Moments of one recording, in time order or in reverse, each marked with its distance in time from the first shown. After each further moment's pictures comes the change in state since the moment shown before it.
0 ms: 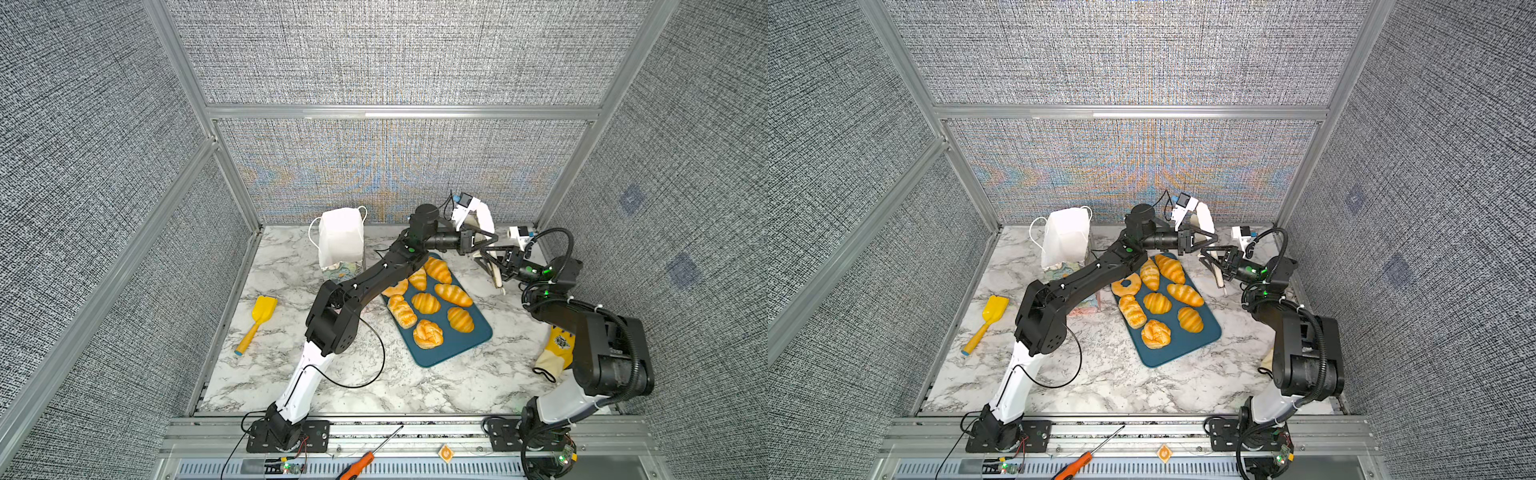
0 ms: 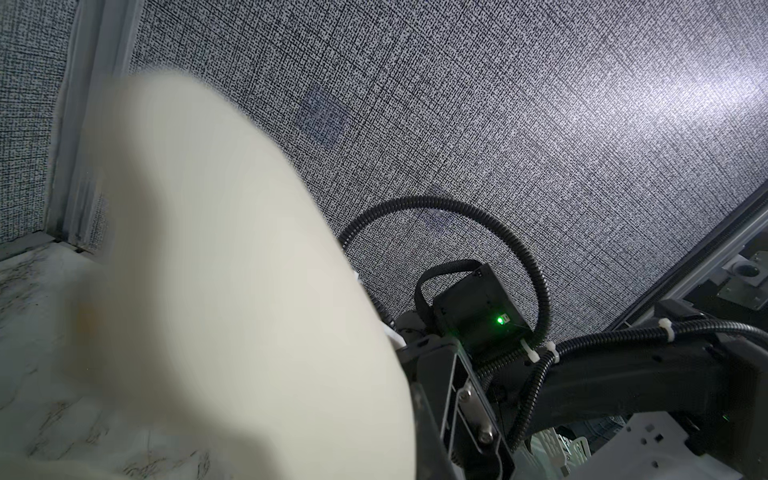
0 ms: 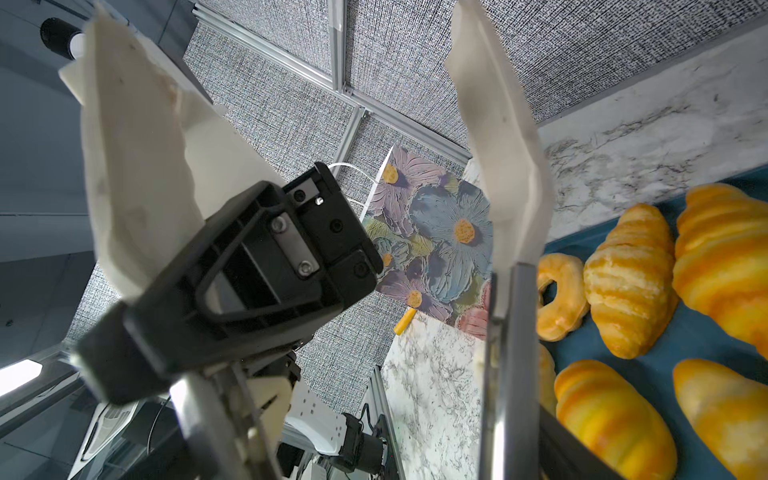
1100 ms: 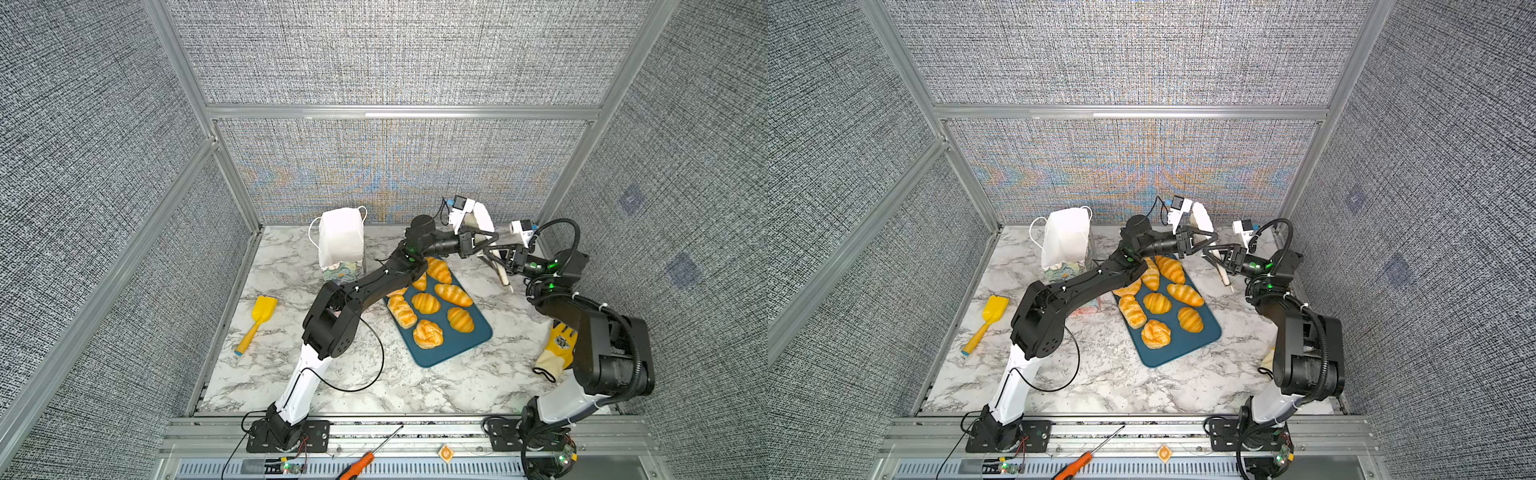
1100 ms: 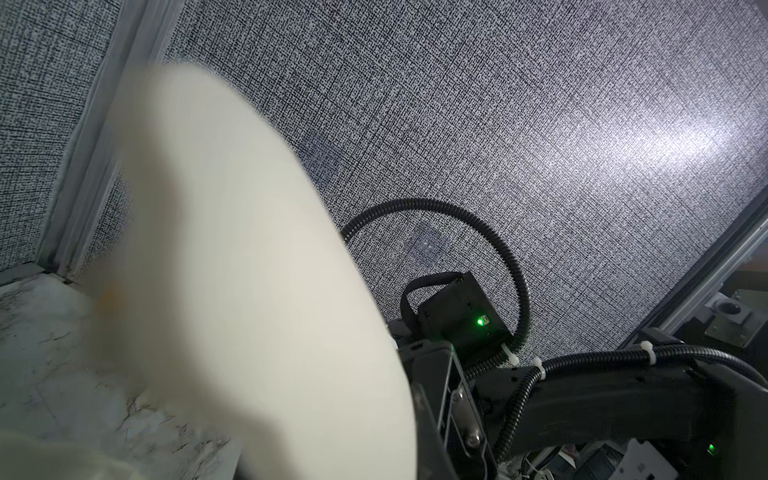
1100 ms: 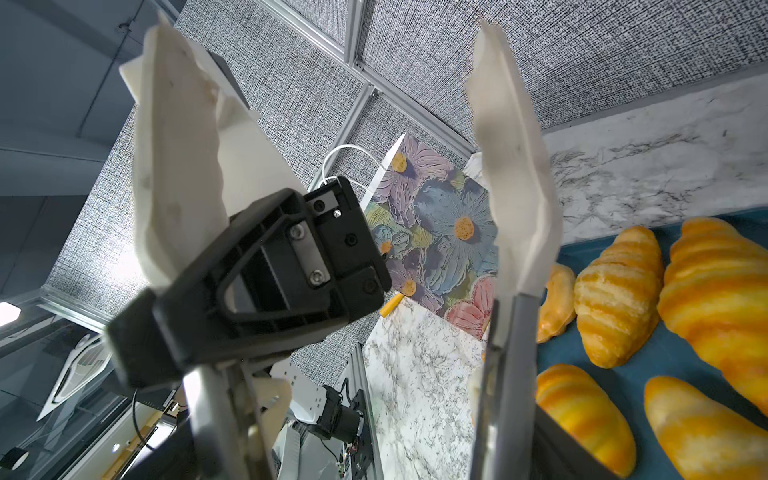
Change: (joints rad) left arm -0.021 -0.047 -0.156 0.275 -0.092 -0.146; right arm -0.035 0.004 0.078 -0.056 -0.095 -0.108
